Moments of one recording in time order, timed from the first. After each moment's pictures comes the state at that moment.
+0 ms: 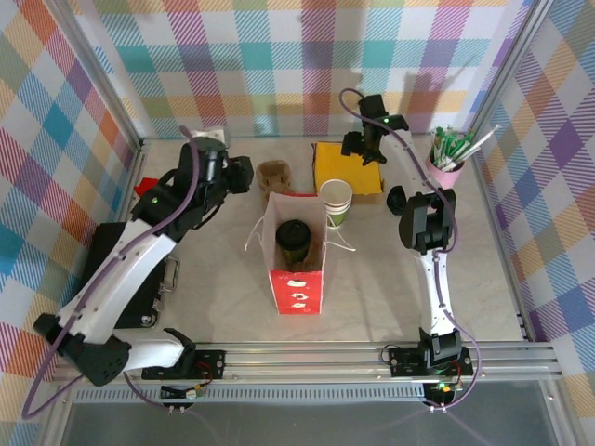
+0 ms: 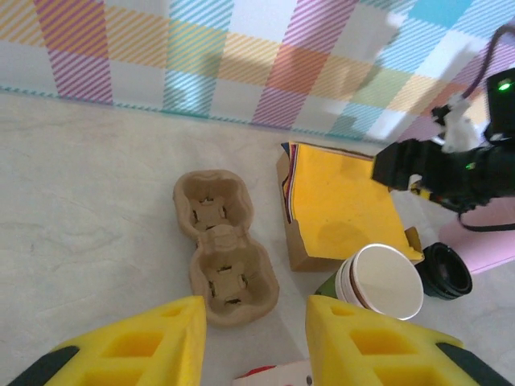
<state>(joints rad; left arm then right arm) -0.55 1.25 1.49 -0.74 -0.28 -0.49 0.27 2.43 2.43 -1.02 0.06 0.38</state>
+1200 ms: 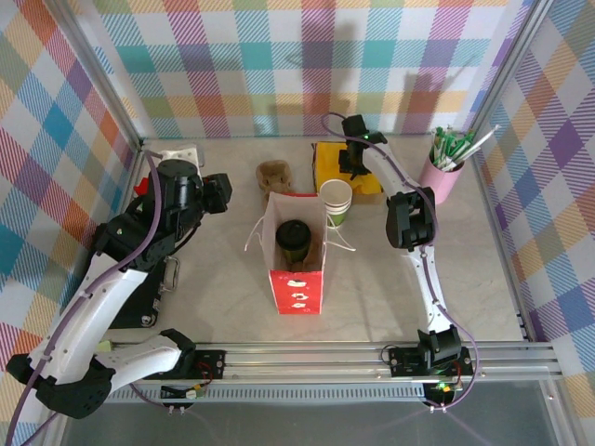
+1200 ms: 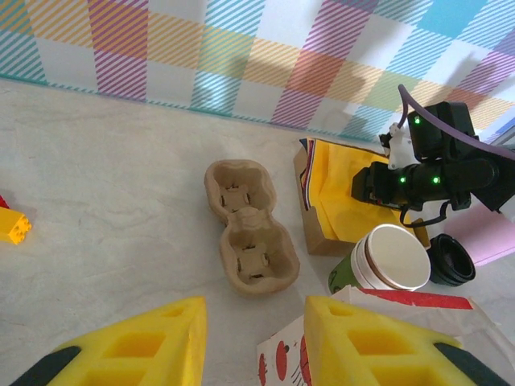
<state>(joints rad) -0.56 1.06 1.42 -0.84 -0.31 -0.50 0.31 2.60 2.44 -0.91 0.12 0.33</state>
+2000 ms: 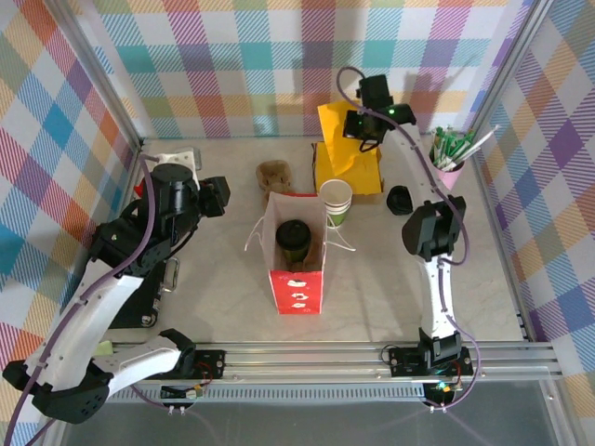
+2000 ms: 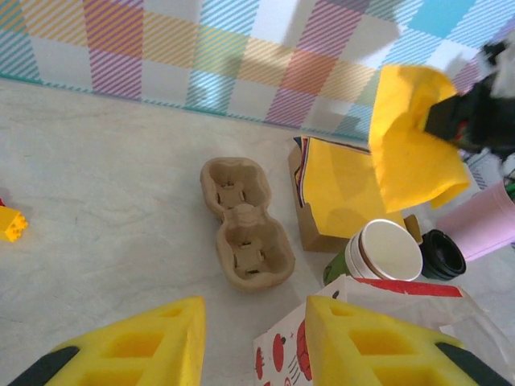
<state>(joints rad) -0.56 1.04 1.40 -0.85 -0.28 -0.50 0.31 2.24 2.47 -0.98 -0.05 0.36</state>
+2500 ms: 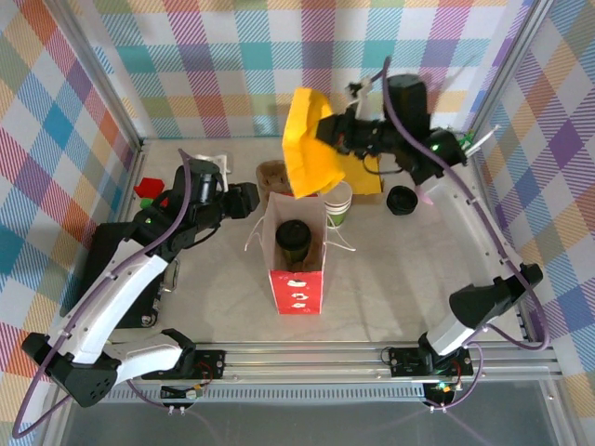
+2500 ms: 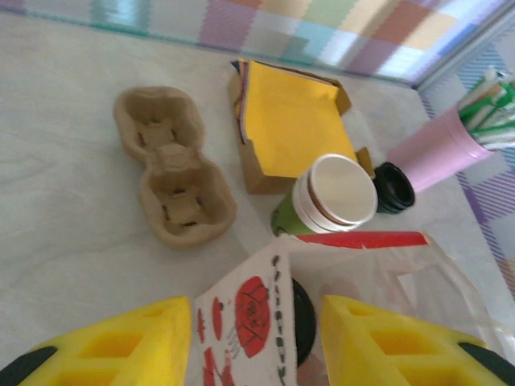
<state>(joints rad) -0.56 1.14 1.31 -0.73 -0.04 -0.53 0.52 1.58 1.90 -0.69 -0.66 0.85</state>
